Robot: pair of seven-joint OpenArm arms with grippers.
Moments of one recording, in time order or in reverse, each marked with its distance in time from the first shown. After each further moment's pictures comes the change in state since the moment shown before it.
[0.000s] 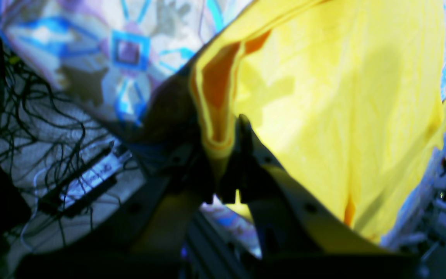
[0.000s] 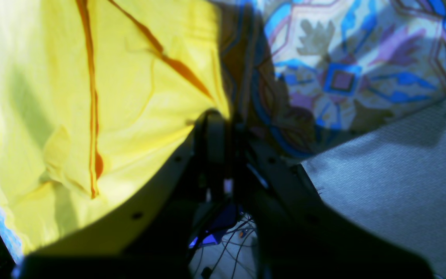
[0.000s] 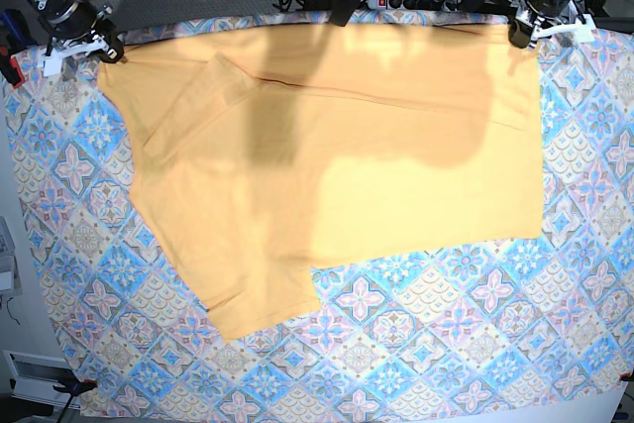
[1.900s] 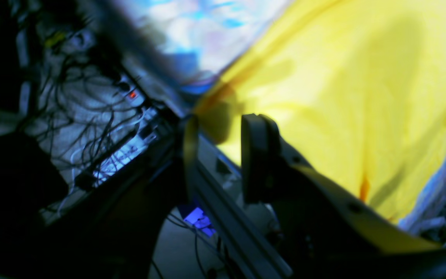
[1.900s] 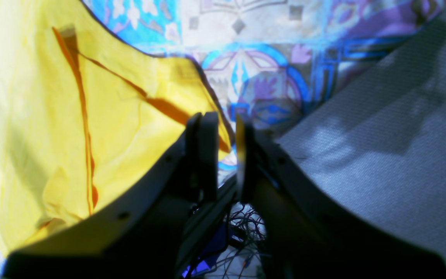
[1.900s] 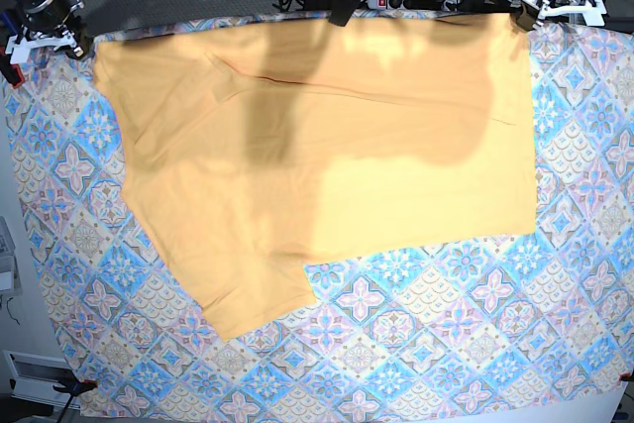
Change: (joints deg) left arm 8.3 -0.1 -2.7 9.0 0.2 0.5 2.1; right arm 0.1 0.0 9.5 -0.1 -0.6 -0.6 0.6
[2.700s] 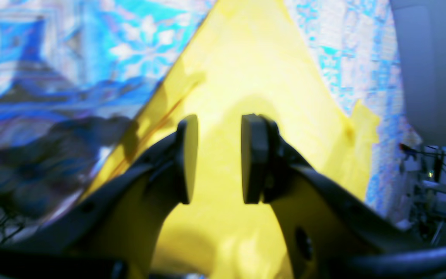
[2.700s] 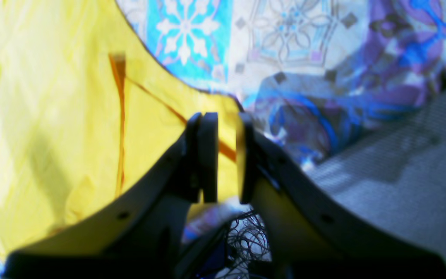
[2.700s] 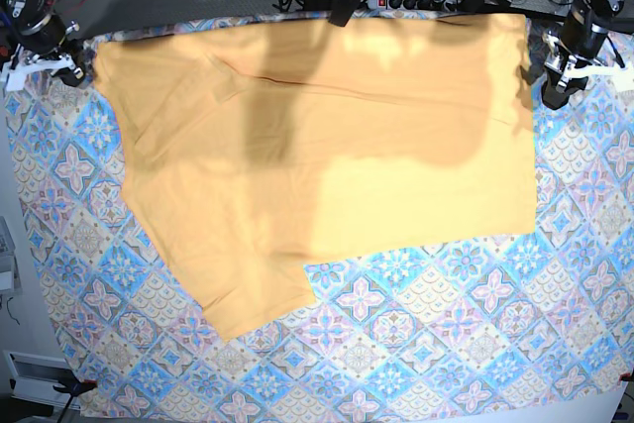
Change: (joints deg) left arm -10.1 0.0 -4.8 11.5 0.9 0.2 0.7; right arm 2.7 0.7 -3.3 6.5 -0.6 -0.1 -0.7
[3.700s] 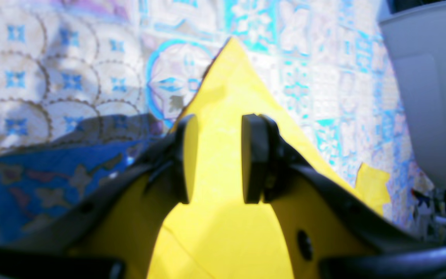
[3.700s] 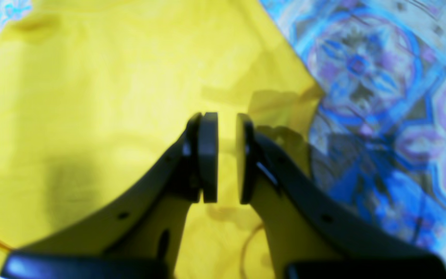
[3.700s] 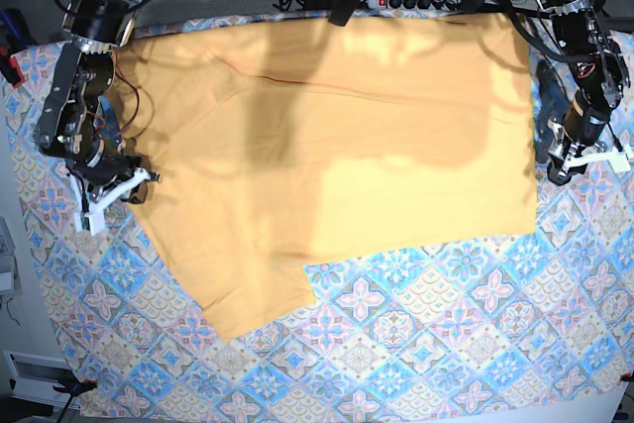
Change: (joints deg) left arm -29.4 -3.8 3.6 -25.0 15.0 -0.2 0.5; right arm 27.0 0.8 -26.3 -4.0 -24.6 0.5 0.1
